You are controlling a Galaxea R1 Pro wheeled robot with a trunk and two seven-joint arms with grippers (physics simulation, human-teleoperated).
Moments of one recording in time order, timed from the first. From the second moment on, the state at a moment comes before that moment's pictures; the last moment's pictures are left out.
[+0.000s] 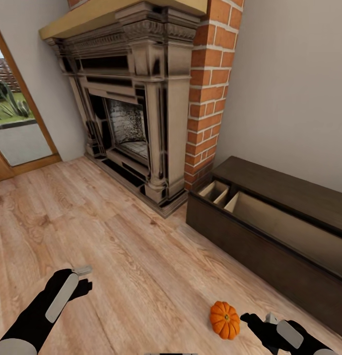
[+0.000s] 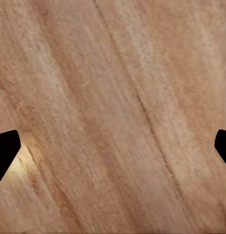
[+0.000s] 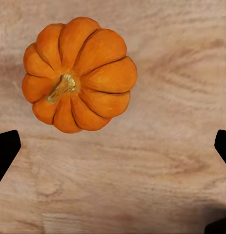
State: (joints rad) left arm -0.46 0.22 -0.08 -1.04 0.66 0.87 0.60; right arm -0.54 -0.26 0.42 -0.25 -1.27 0.39 0.02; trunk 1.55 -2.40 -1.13
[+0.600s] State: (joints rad) left arm -0.46 0.23 -0.07 -1.14 0.69 0.88 0.52; right arm -0.54 -0.26 0.42 -0.26 -1.26 0.39 0.06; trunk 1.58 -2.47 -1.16
